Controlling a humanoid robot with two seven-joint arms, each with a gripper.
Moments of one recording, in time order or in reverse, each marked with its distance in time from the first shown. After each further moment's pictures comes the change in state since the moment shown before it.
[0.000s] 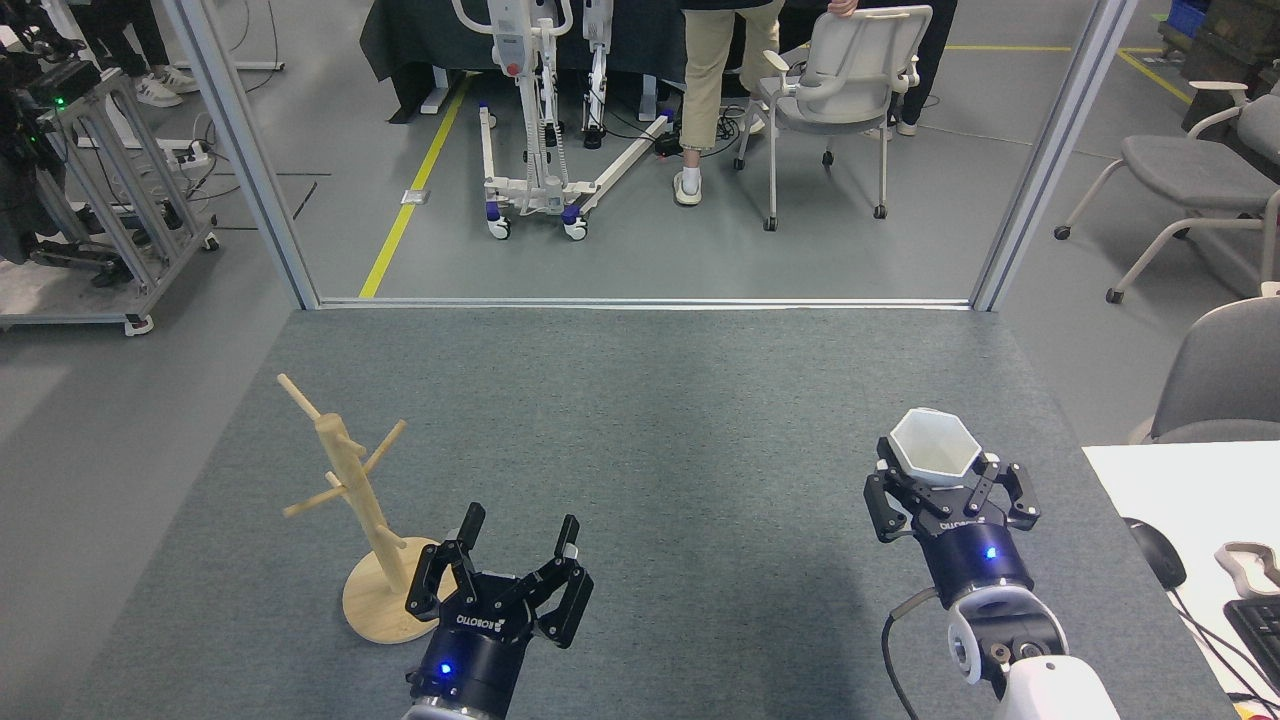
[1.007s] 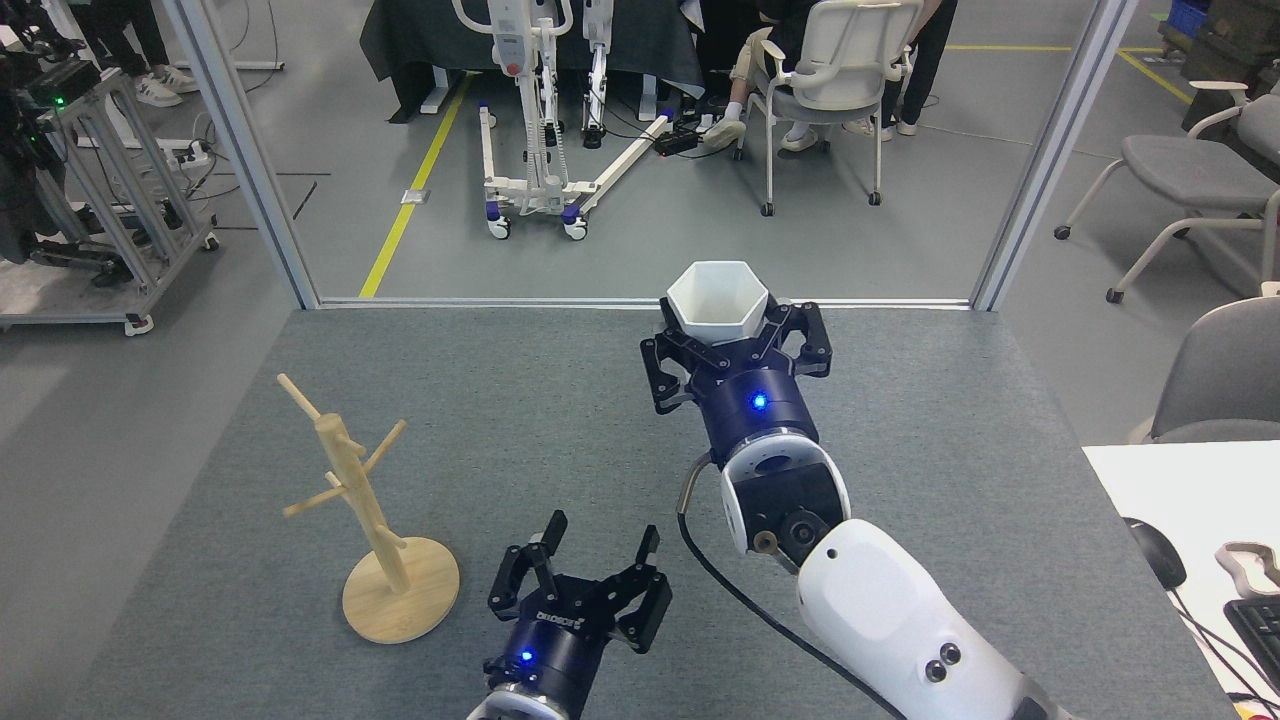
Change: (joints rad) left arm -0.048 -0.107 -0.109 0.026 -0.009 0.043 -0.178; right arm -0.436 0.042 0.674 -0.210 -0.028 0.599 0.445
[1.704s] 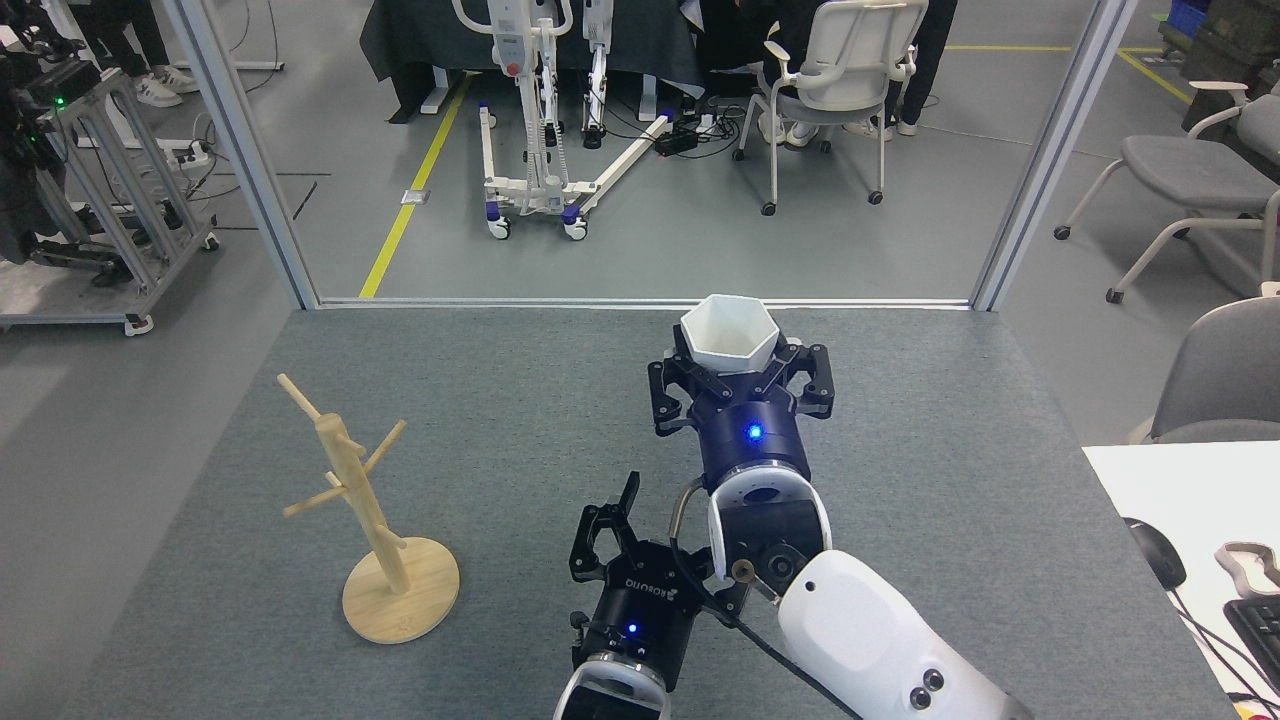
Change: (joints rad) left arm -0.142 -0.065 -0.184 0.090 -0.228 0.222 -0.054; right arm 0.033 0.009 0.050 -0.002 0.003 0.168 0.032
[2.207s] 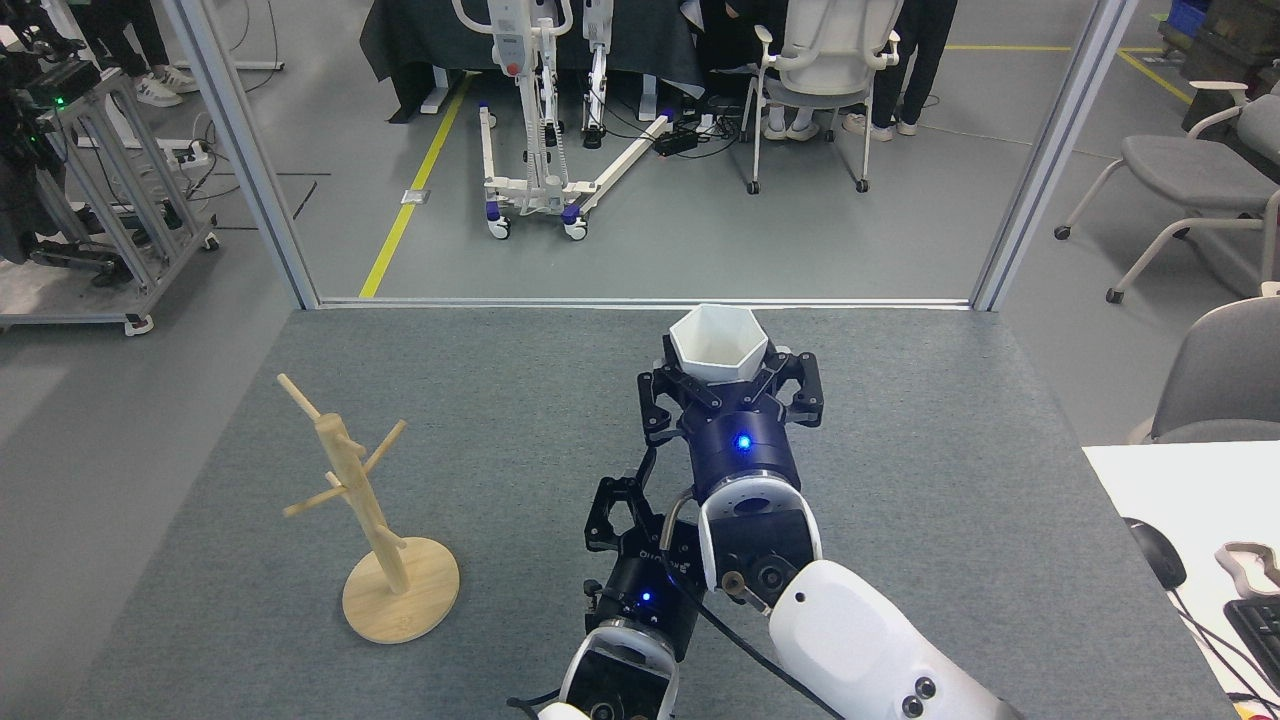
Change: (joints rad) left arm -0.079 -0.001 -0.014 0.053 0.015 -0.020 -0.024; right arm 0.005 0.006 0.026 0.000 0.007 0.009 0.001
